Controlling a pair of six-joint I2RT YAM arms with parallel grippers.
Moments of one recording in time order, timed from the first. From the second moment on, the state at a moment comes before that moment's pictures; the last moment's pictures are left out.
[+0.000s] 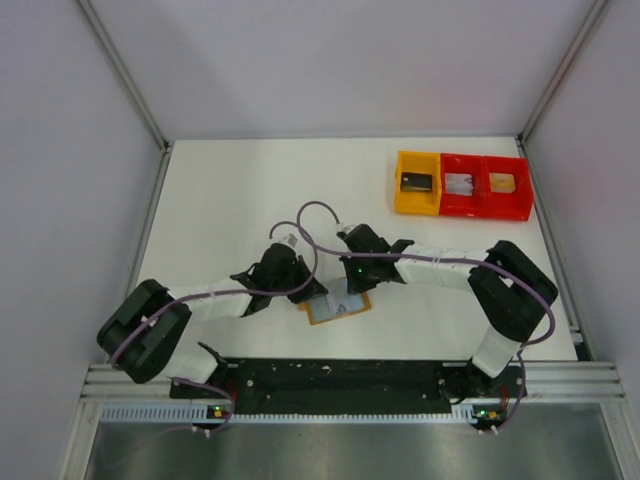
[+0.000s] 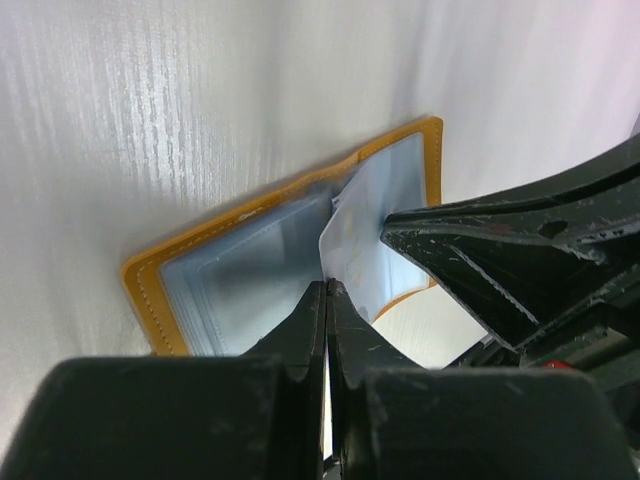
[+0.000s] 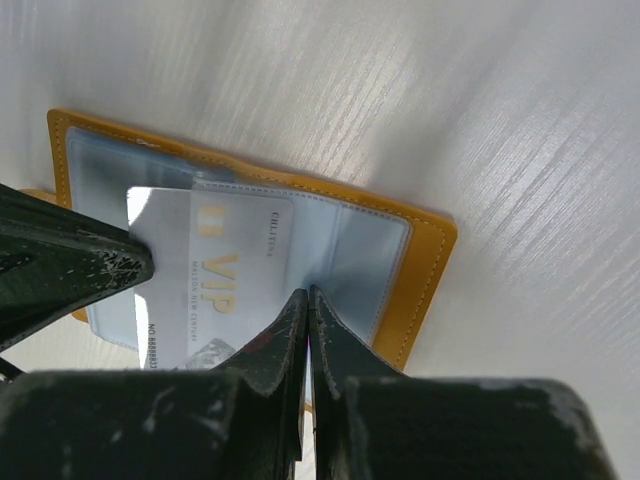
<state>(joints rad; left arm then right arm) -0.67 1.42 0.50 0.19 0.20 -1.04 0.83 1.70 0.95 -0.30 -0.05 0.42</state>
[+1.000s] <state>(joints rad) -0.60 0.88 0.26 0.31 0.20 -1.11 0.79 1.24 0.71 -0.10 -0.11 0.58</state>
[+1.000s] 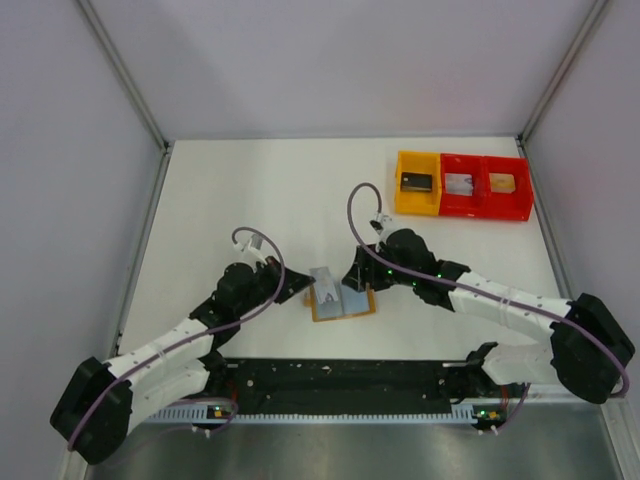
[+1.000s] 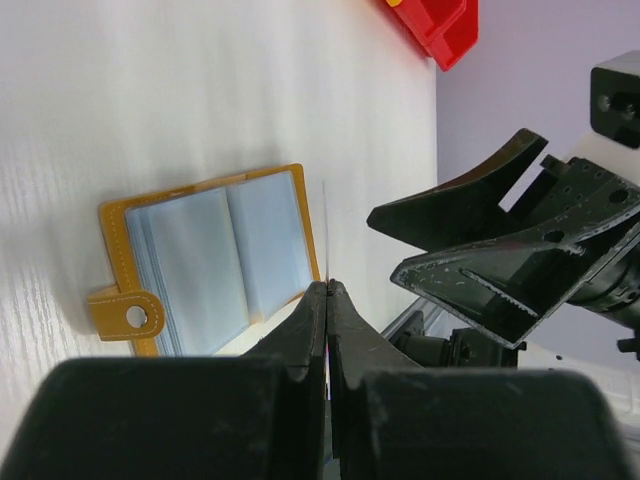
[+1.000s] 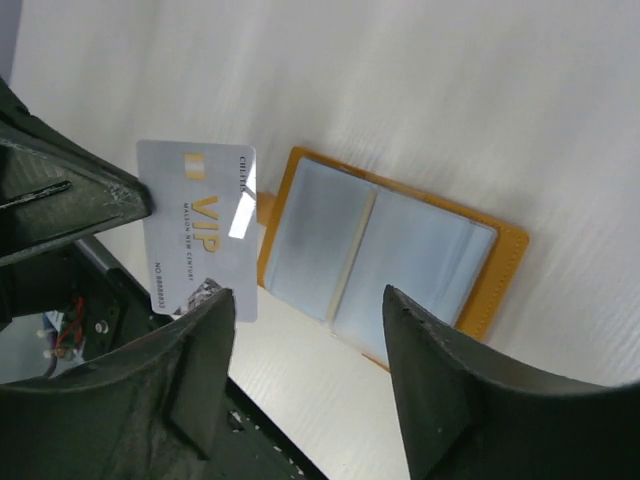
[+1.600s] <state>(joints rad) -0.60 0.81 0.20 0.56 0.21 -1.23 0.78 1.20 0.45 0.54 -0.39 0.90</state>
